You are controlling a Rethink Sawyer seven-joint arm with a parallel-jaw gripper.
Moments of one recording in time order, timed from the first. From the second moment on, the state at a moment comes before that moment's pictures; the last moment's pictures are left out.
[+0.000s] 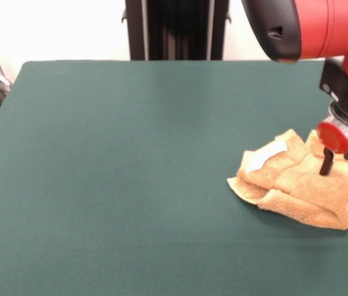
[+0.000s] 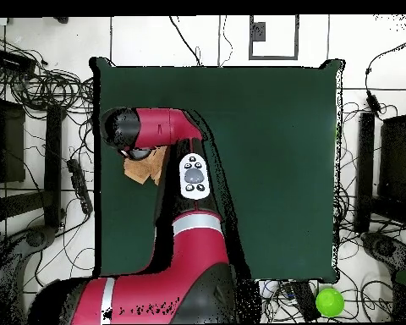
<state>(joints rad) 0.09 -0.27 0.06 1.10 0.04 0.88 1.22</state>
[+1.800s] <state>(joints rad) 0.08 -0.36 0.06 1.38 0.05 0.47 1.22</state>
